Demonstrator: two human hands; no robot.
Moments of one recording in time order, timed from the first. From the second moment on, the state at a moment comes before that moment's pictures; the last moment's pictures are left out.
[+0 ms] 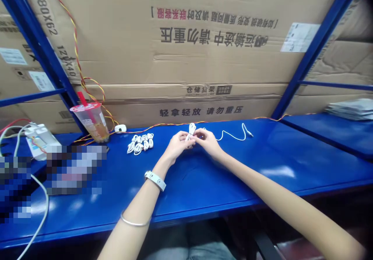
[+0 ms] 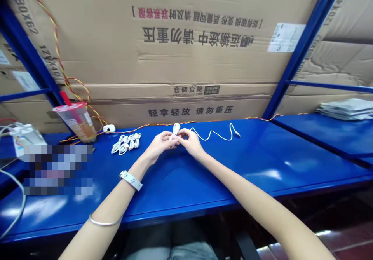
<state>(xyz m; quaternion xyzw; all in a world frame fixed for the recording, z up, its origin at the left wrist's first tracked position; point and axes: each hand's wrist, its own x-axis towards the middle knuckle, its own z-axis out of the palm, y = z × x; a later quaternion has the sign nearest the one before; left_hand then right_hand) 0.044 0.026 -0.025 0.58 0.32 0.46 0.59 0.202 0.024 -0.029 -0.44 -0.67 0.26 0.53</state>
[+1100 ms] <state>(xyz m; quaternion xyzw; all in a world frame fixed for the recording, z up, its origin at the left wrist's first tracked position) 0.048 0.023 -0.013 0.45 0.29 0.56 0.63 0.205 0.020 -0.022 -0.51 -0.71 0.10 0.48</state>
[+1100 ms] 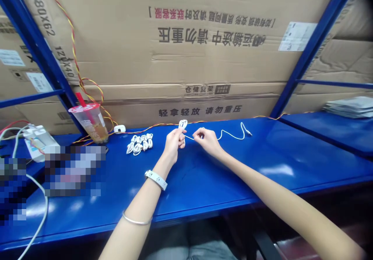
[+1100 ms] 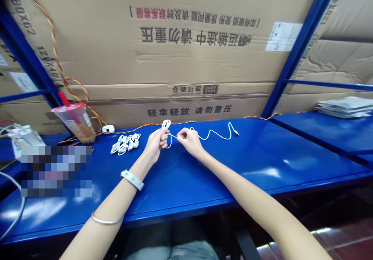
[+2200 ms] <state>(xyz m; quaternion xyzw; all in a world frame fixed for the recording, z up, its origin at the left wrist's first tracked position) 0.031 0.014 0.002 0.57 0.33 0.36 0.66 0.224 0.023 -0.001 -0.43 -0.65 0.25 0.58</state>
